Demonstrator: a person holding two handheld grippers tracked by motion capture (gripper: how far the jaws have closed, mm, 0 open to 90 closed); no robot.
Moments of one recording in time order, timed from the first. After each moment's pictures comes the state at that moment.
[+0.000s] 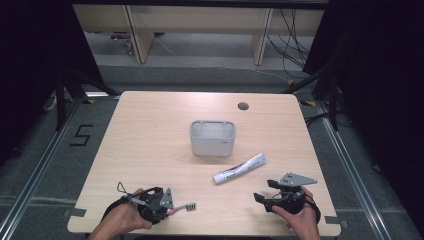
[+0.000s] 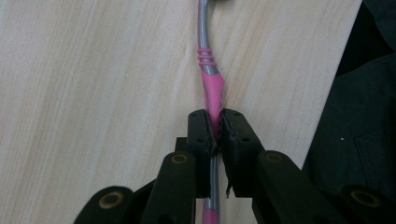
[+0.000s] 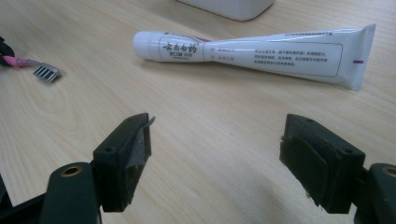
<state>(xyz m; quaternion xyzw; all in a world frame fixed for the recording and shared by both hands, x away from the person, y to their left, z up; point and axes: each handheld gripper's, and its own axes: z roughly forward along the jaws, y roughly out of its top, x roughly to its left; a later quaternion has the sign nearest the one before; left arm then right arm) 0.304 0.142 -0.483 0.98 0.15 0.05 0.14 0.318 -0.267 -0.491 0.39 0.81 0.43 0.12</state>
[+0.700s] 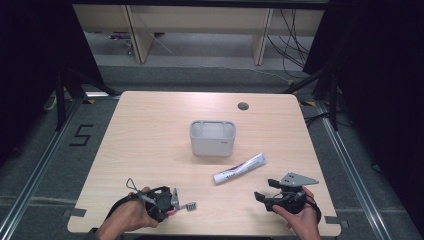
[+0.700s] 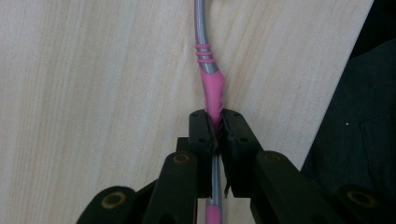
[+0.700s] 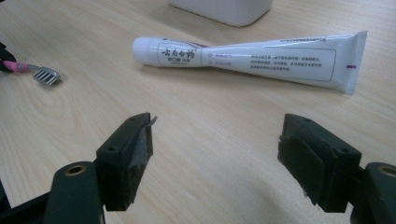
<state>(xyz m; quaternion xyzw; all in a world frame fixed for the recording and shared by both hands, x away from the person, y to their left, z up) 0.306 0.125 -0.480 0.99 0.14 0.05 0.08 0.318 -0.268 -0.489 0.39 0.80 0.44 0.12</state>
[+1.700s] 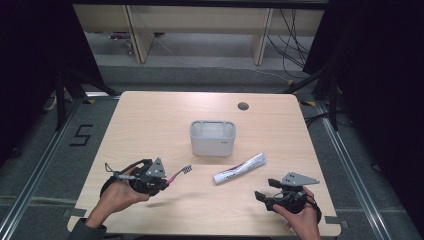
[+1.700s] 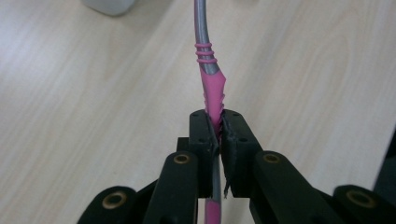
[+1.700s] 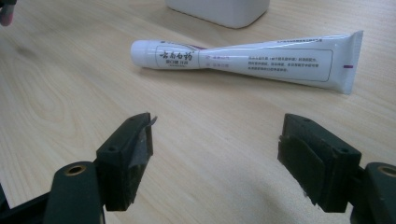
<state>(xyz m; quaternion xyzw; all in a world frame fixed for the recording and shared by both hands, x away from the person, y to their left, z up) 0.348 0.164 -0.435 0.93 0.22 0.13 0.27 0.318 -0.268 -0.490 0.40 0.80 0.44 0.11</state>
